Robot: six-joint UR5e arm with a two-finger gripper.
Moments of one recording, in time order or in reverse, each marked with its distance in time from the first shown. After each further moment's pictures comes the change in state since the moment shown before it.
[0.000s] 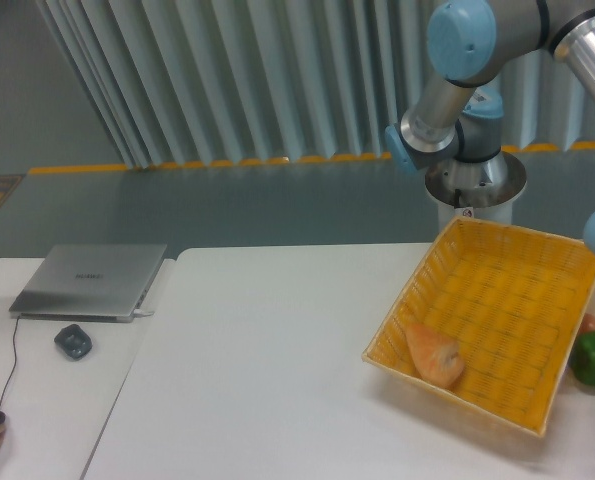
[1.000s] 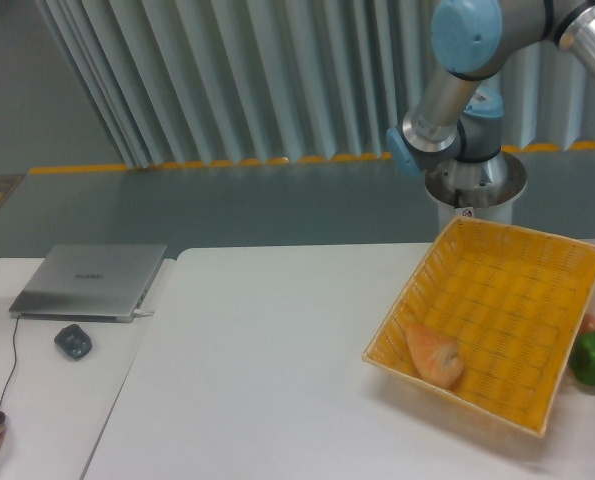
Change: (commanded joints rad) arm 0.075 0.141 -0.003 -0.012 -0.256 -0.302
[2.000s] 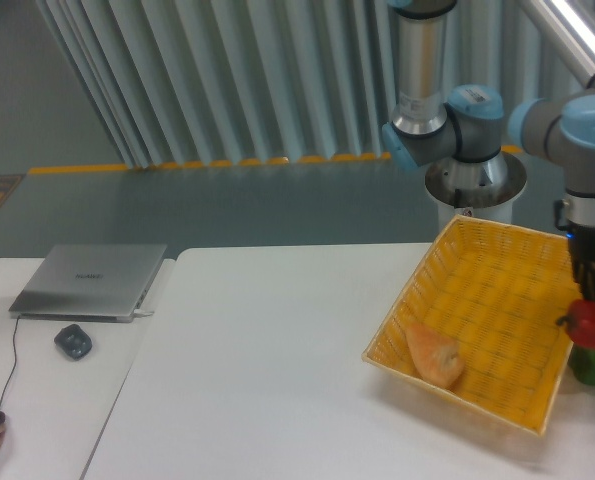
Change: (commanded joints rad) arm -0.169 0.374 -0.419 -0.066 0.007 -0.298
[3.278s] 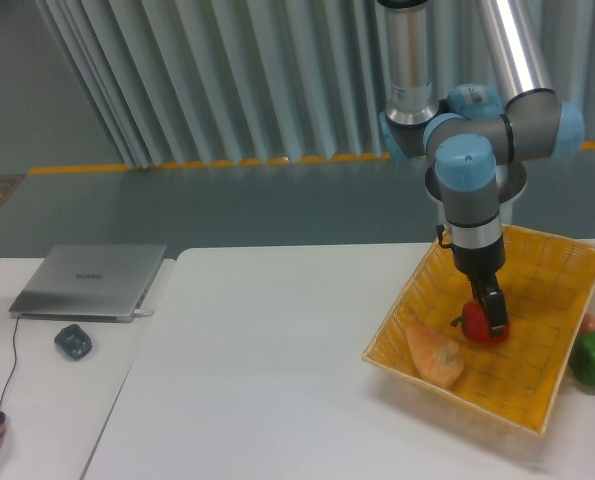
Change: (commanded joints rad) arm -0.224 -0.066 -0.014 -0.006 0.169 -0.227
